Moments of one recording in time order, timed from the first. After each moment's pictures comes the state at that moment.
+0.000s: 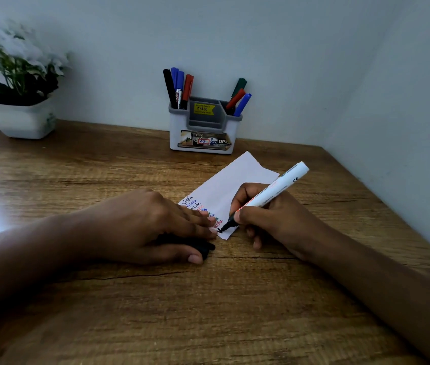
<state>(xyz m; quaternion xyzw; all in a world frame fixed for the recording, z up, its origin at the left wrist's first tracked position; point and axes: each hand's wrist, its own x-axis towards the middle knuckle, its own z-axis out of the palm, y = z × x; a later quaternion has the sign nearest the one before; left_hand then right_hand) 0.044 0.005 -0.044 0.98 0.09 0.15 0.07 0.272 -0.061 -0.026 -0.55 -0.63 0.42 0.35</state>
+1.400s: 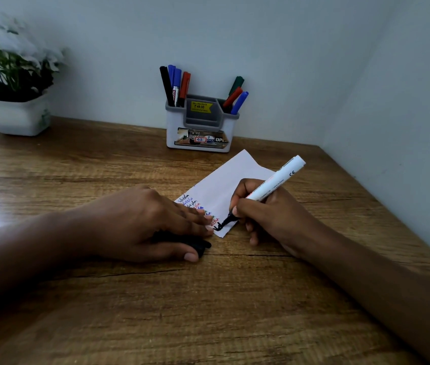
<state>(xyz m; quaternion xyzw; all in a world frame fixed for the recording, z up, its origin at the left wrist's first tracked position) 0.044 0.005 -0.045 0.98 0.09 0.16 0.08 0.270 -0.058 -0.028 -0.58 -0.60 0.40 0.38</state>
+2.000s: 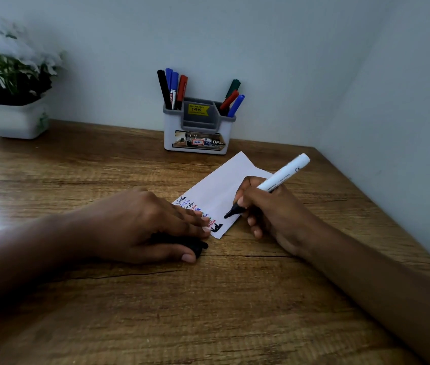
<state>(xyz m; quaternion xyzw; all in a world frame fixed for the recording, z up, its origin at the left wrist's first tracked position) 0.044 0.004 -0.045 0.98 0.09 0.15 0.08 0.273 -0.057 -0.024 -0.58 -0.52 0.45 0.43</state>
